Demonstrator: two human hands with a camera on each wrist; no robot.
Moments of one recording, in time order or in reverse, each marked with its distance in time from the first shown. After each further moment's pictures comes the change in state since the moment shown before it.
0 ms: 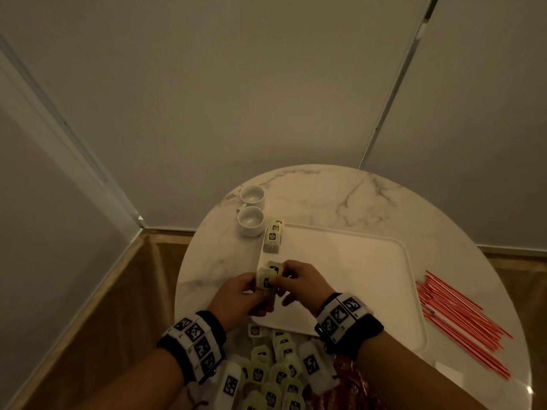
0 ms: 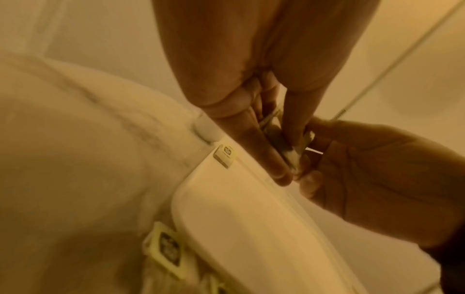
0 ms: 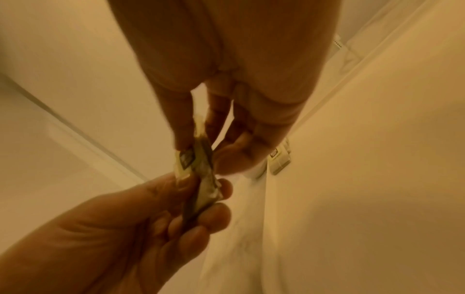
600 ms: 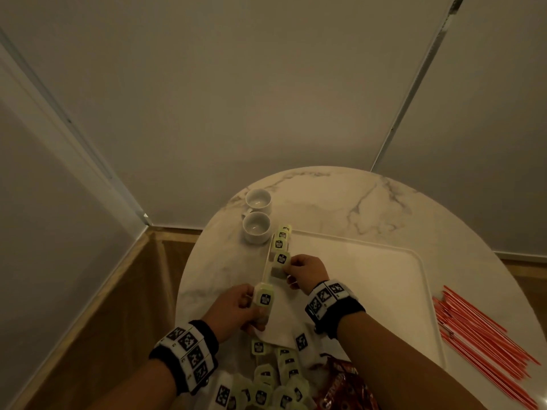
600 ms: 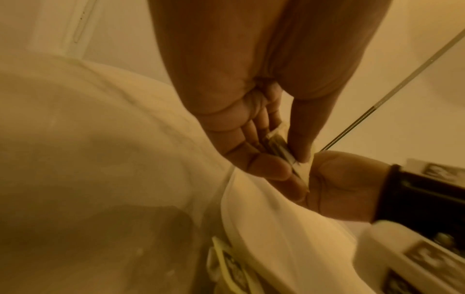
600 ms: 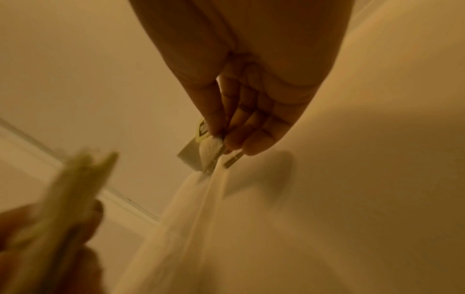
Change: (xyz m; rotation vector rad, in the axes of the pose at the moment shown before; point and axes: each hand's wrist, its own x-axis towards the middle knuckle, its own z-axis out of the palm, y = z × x) left_hand 0.024 -0.016 -0.024 0.078 -0.048 -0.143; right_hand 0.083 0.017 -0.012 -0.073 0.226 0.186
